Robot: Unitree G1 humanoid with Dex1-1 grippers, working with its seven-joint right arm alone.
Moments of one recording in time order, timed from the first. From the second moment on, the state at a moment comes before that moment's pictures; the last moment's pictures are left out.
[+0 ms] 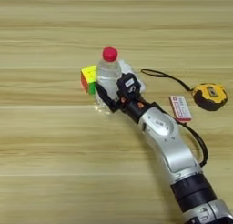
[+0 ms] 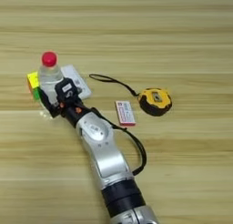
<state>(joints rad) -0.19 -0.05 0.17 0.12 -0.01 -0.03 0.34</state>
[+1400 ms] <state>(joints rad) 0.06 -0.16 -0.03 -0.09 0.03 0.02 0.31</state>
